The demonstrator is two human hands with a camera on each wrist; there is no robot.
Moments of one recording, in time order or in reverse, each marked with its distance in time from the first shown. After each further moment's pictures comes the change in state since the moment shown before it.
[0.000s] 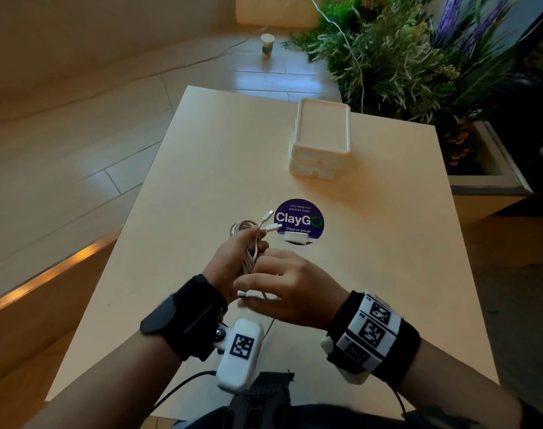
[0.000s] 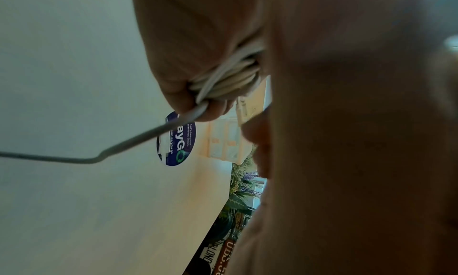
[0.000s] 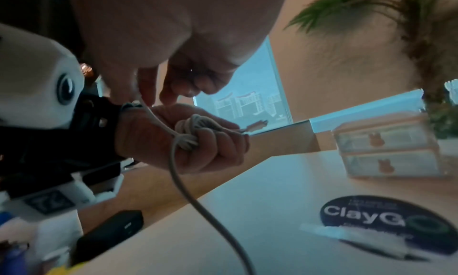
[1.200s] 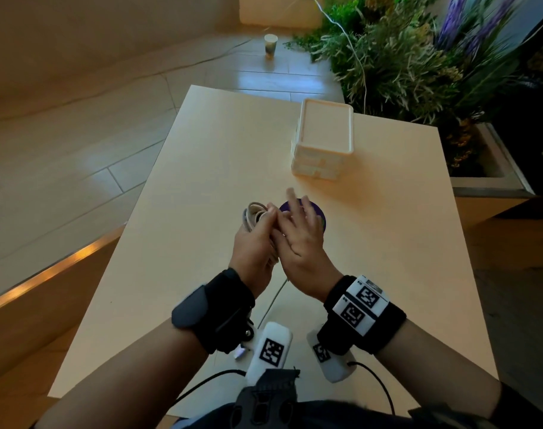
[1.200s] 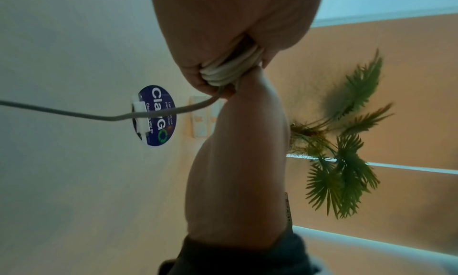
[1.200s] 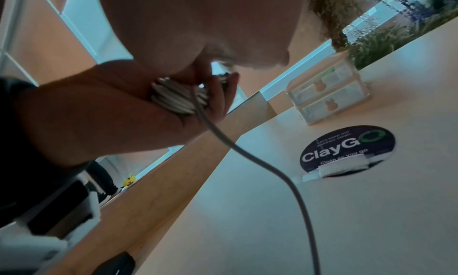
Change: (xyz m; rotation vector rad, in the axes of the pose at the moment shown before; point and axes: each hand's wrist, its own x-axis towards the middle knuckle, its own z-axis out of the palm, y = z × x) left_hand 0.005 -0.009 0.033 -0.116 0.009 0.358; right_hand 0.007 0.027 0.008 0.180 0.052 0.800
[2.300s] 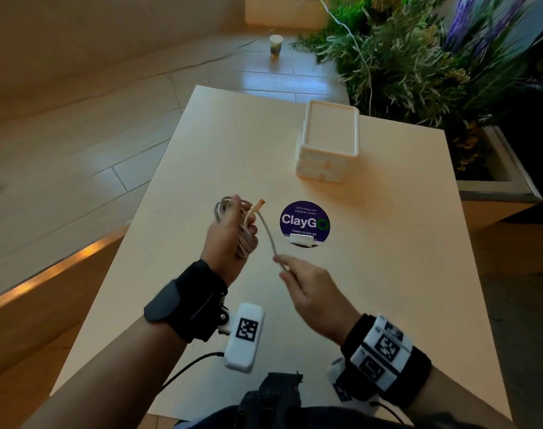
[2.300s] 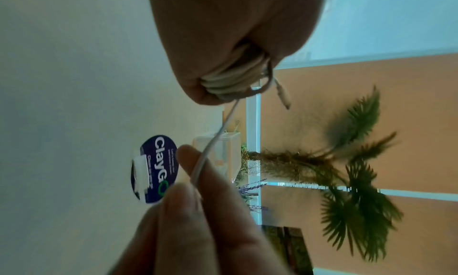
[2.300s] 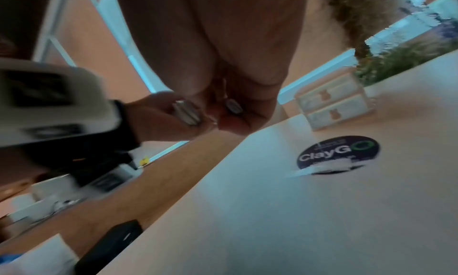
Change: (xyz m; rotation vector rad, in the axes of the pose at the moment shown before) left_hand 0.018 0.034 -0.031 0.011 0.117 0.010; right_hand -0.042 0.004 -0.004 -0.006 -0.158 0.008
